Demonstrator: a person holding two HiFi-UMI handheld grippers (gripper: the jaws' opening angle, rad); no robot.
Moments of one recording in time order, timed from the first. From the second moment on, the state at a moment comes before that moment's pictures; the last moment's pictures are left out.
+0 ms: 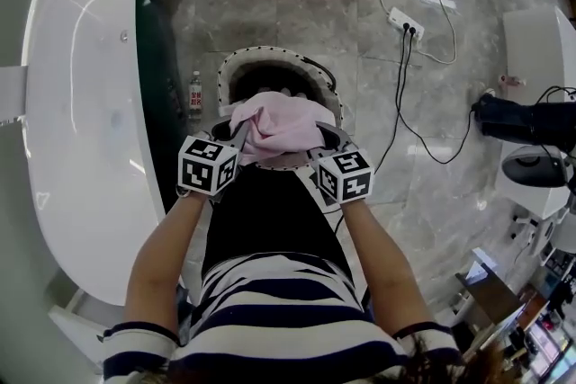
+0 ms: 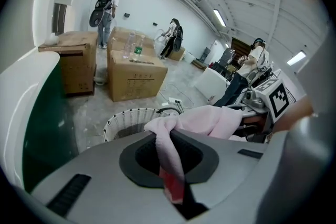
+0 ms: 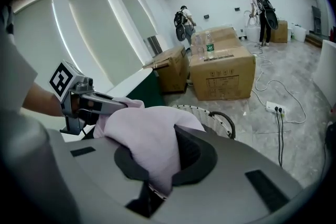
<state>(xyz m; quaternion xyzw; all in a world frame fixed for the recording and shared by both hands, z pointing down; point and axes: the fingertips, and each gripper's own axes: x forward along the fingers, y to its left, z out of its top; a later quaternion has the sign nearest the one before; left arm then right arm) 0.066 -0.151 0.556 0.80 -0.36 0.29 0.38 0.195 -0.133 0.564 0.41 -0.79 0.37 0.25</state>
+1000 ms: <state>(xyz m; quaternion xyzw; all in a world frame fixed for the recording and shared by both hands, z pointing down) 0.070 -0.124 0.690 0.74 -0.32 0.42 0.42 0.205 -0.103 0.691 0.37 -0.73 0.42 0.40</state>
